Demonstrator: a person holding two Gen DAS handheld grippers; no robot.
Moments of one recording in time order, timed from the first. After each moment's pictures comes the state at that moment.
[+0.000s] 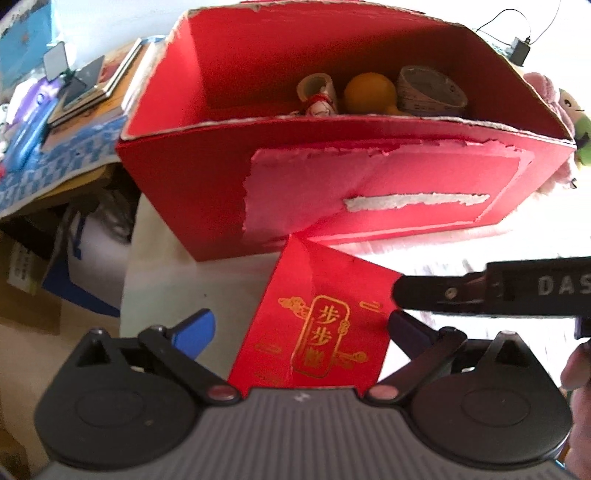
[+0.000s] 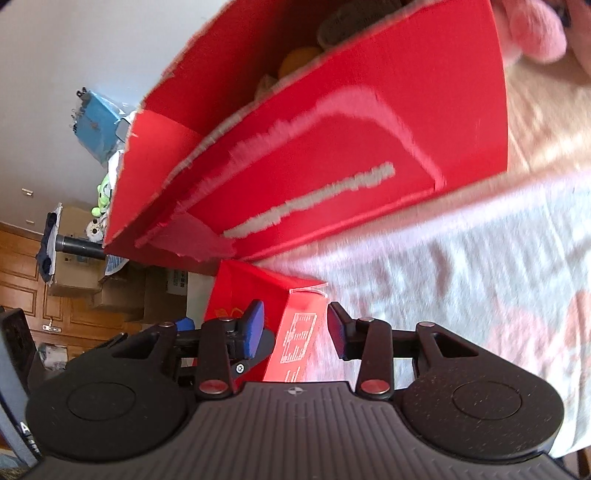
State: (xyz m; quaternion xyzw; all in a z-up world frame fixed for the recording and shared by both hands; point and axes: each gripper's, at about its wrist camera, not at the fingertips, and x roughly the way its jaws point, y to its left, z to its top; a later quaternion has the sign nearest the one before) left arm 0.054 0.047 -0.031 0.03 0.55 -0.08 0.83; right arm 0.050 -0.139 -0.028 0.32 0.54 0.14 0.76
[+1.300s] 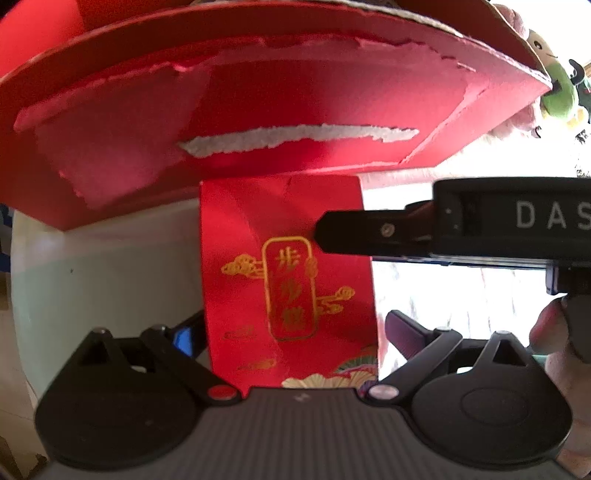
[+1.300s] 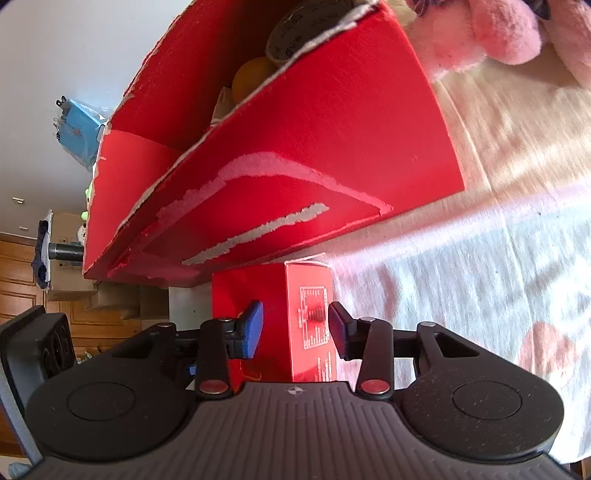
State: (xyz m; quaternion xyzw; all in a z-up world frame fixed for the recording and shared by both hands) left arm 0.073 -0.012 -0.058 0.00 0.64 -0.16 0.75; right arm 0.052 -0.180 -0.040 0.33 0.57 0.13 0.74
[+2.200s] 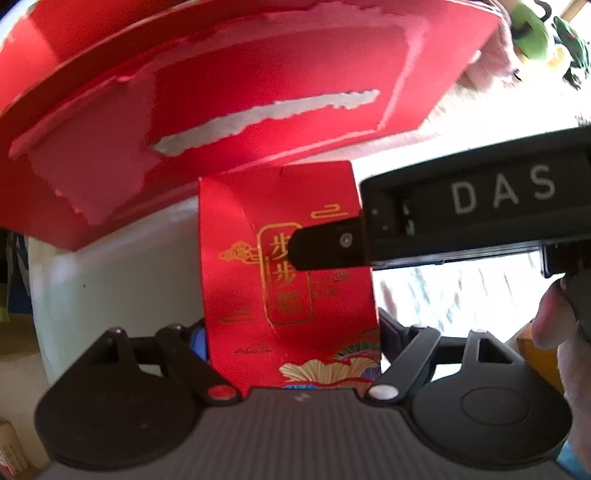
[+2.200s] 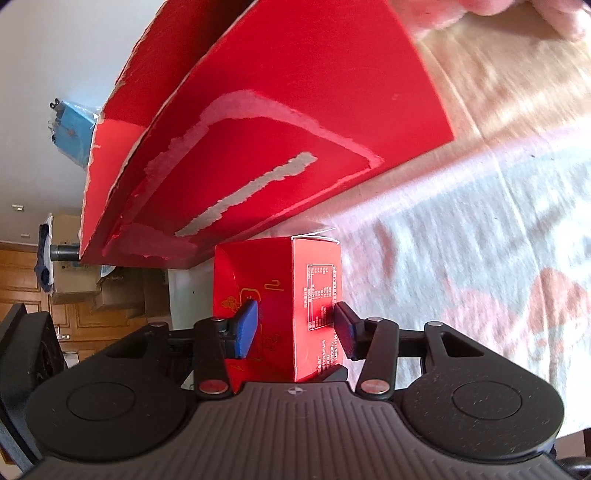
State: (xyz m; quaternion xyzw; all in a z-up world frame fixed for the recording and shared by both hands) left arm 0.055 -0.027 -0.047 0.10 0.63 -0.19 0.75; right arm 0.043 -0.177 -0.046 0.35 0.58 0.12 0.72
